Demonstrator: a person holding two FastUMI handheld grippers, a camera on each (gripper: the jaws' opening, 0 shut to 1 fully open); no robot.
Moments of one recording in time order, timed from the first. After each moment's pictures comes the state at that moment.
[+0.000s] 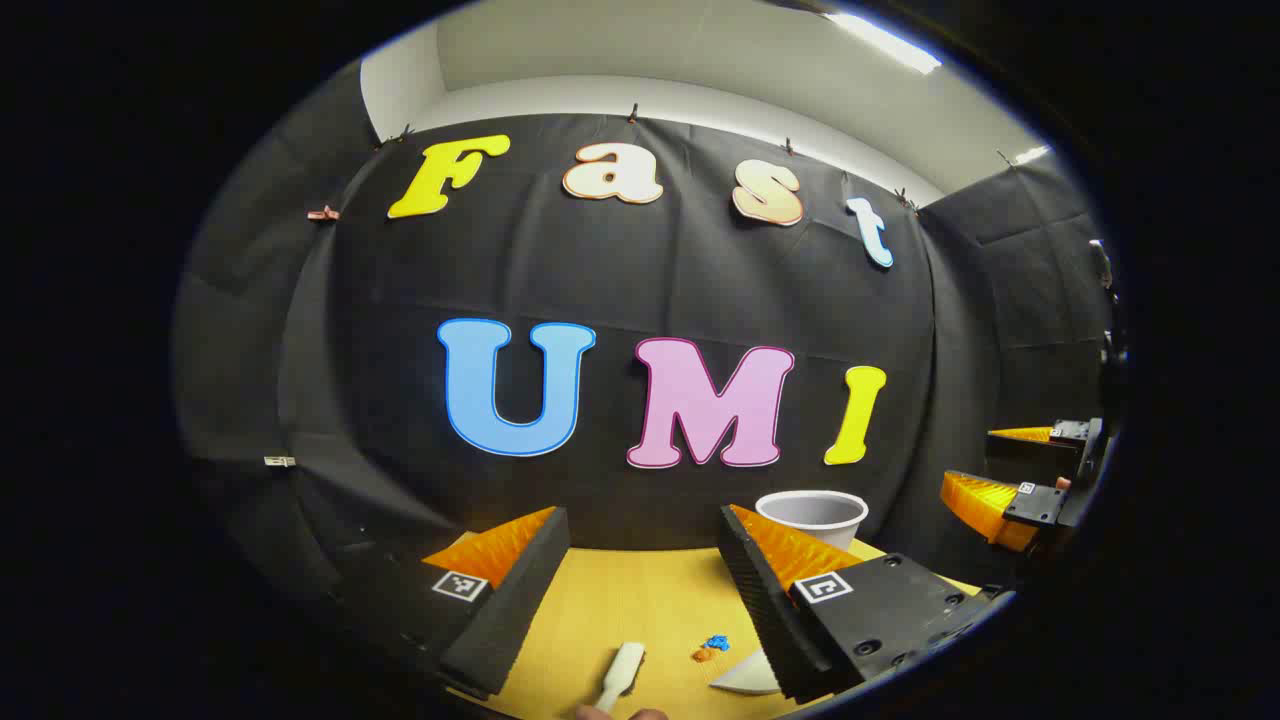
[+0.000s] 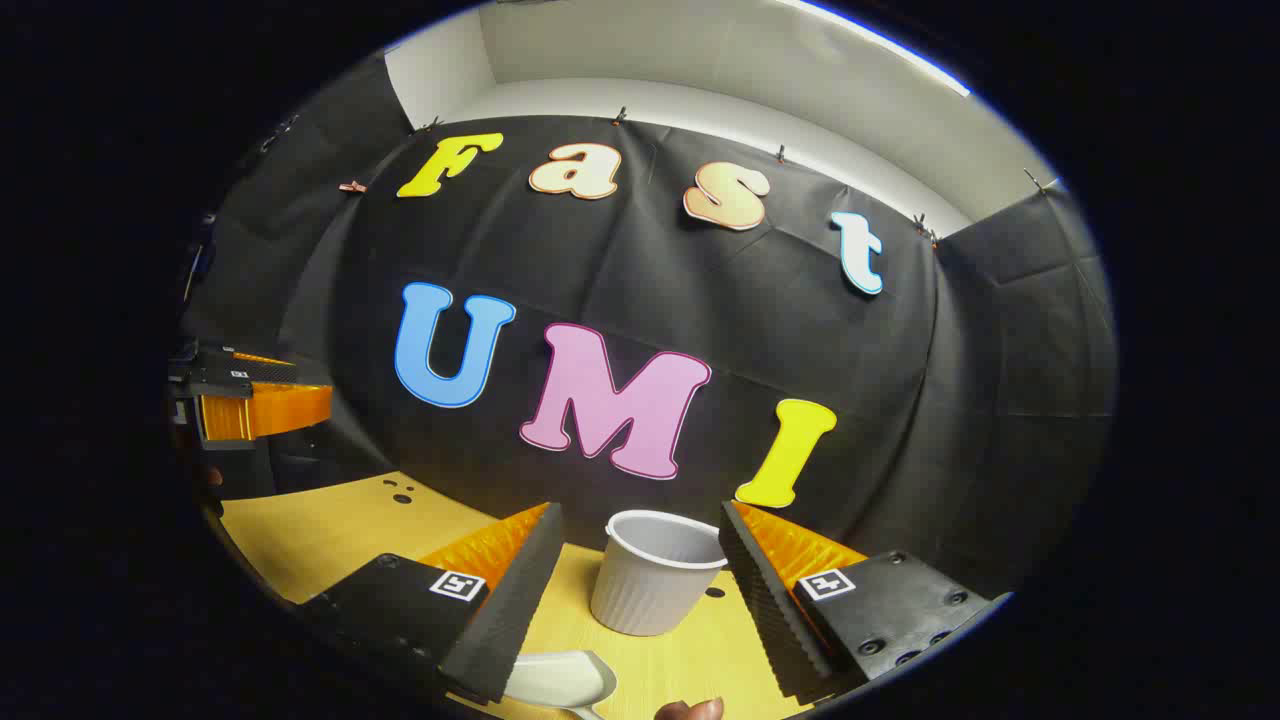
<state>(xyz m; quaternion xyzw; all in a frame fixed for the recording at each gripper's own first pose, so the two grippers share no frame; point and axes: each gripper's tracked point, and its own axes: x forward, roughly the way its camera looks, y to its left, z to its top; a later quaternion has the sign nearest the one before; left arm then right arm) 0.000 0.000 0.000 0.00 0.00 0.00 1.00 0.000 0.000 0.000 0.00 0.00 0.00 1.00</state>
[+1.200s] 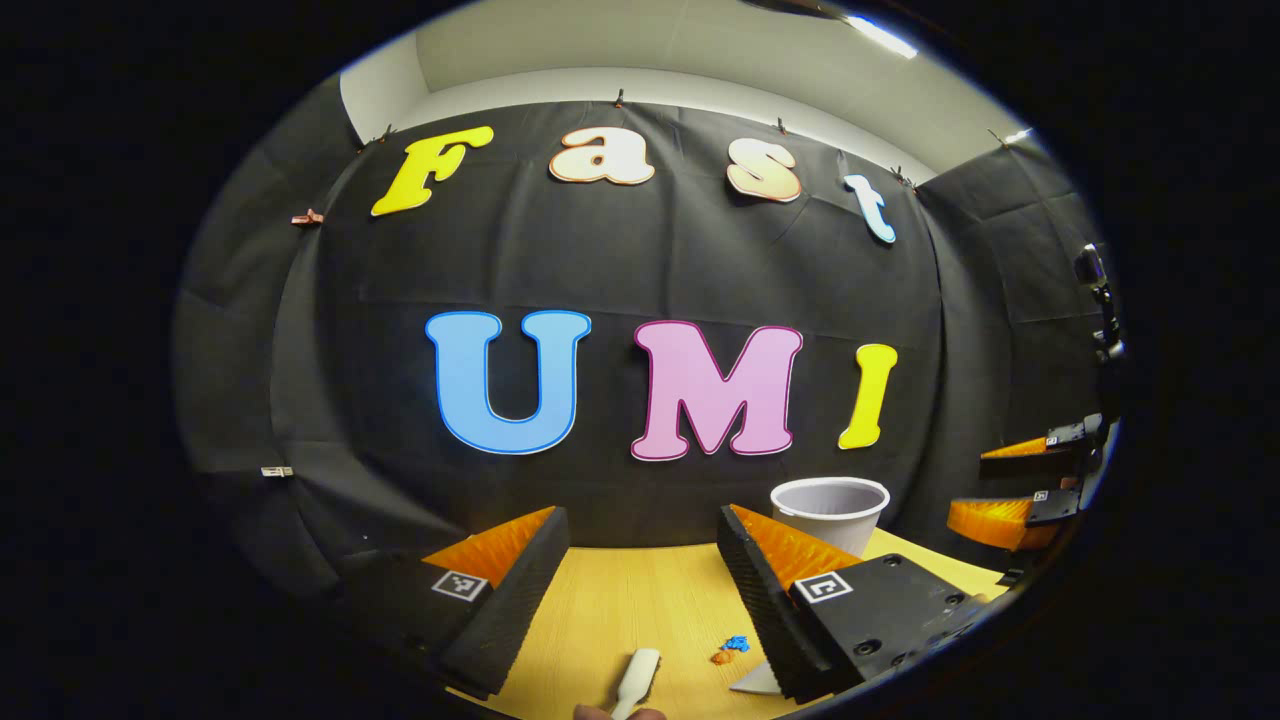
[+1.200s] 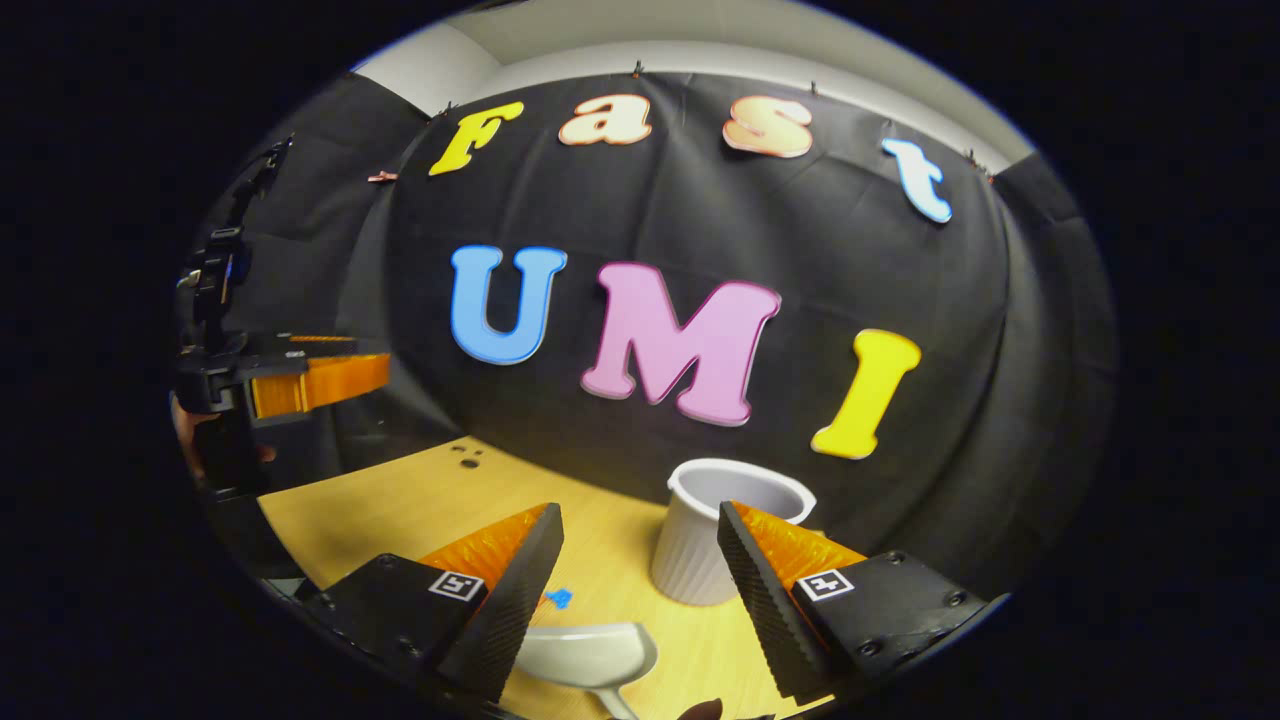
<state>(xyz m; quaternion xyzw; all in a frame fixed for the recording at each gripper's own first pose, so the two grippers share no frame) 0.034 0.004 -0.021 0.03 0.02 0.00 1.00 0.012 0.031 -0.089 0.05 0.13 0.15 0.98</state>
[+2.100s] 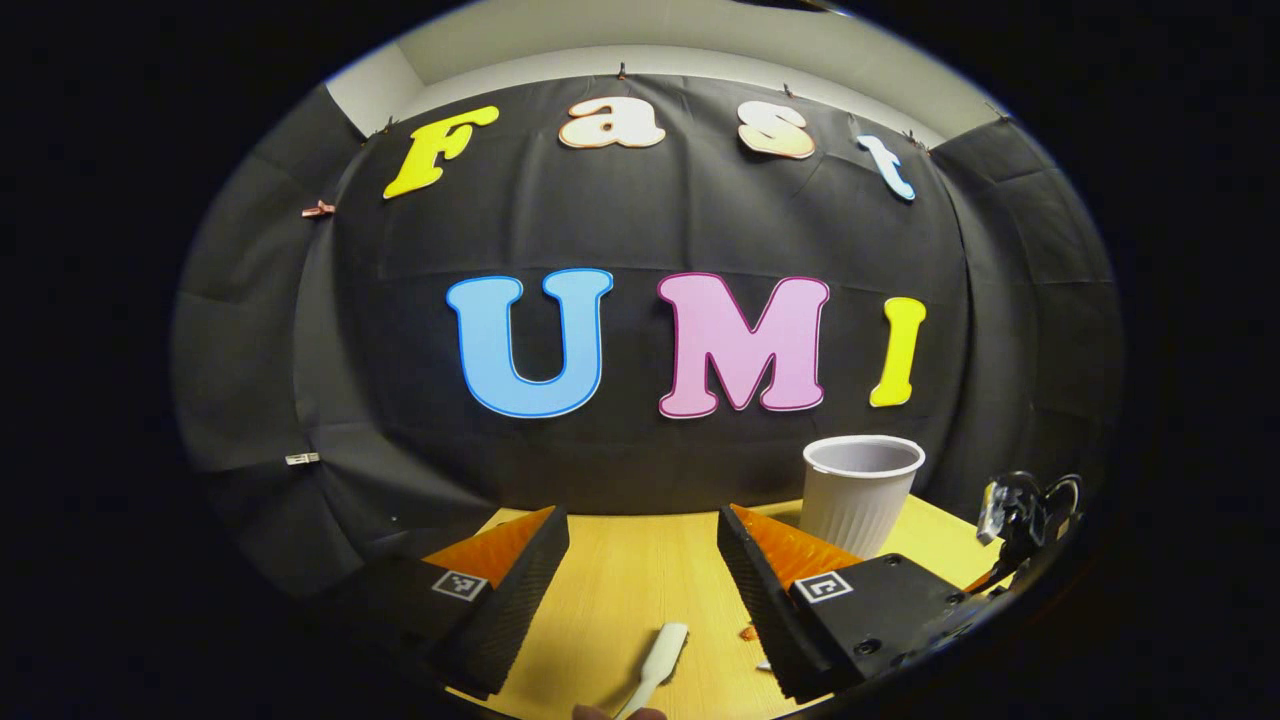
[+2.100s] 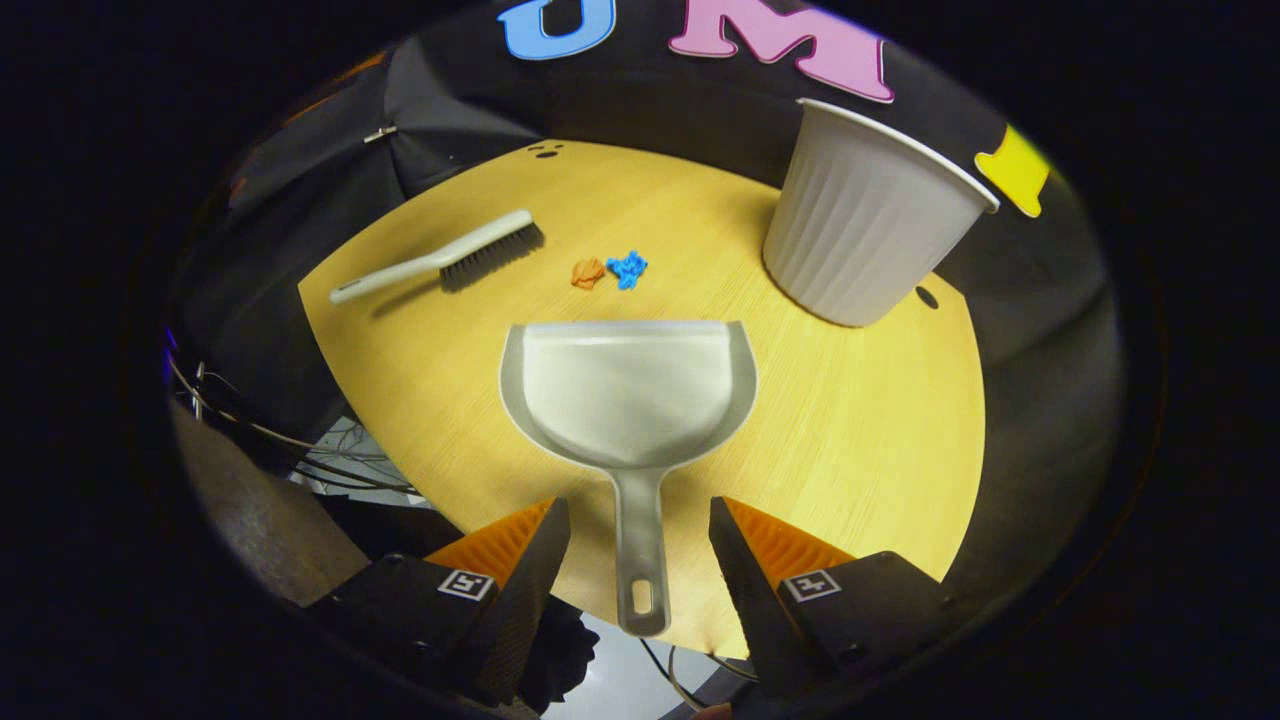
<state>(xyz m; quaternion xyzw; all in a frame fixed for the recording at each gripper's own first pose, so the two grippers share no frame) 0.031 0.021 -0.060 0.05 0.07 0.05 1.00 -0.080 0.061 -0.364 -0.02 0.50 0.29 0.81</state>
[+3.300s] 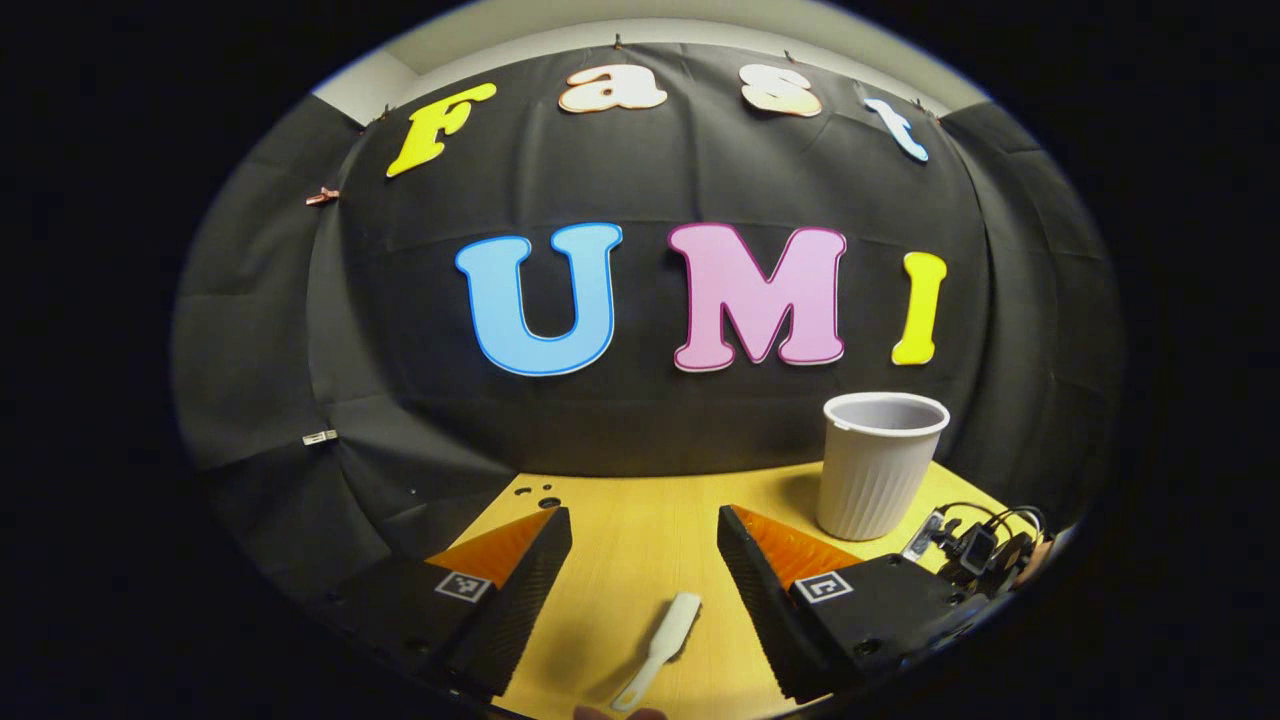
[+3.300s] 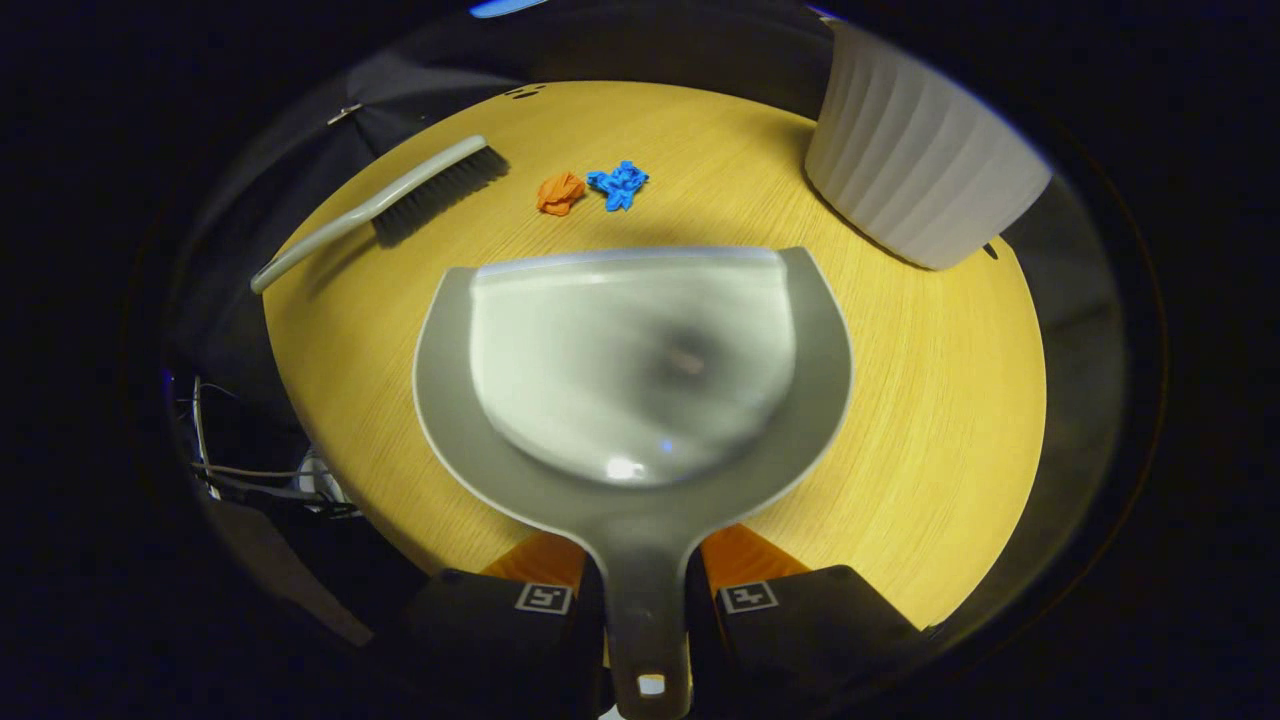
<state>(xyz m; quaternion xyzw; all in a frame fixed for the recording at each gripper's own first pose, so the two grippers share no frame) 0.035 0.023 -0.110 0.06 0.14 0.08 0.98 -0.068 0.095 -0.432 -0.02 0.57 0.30 0.76</state>
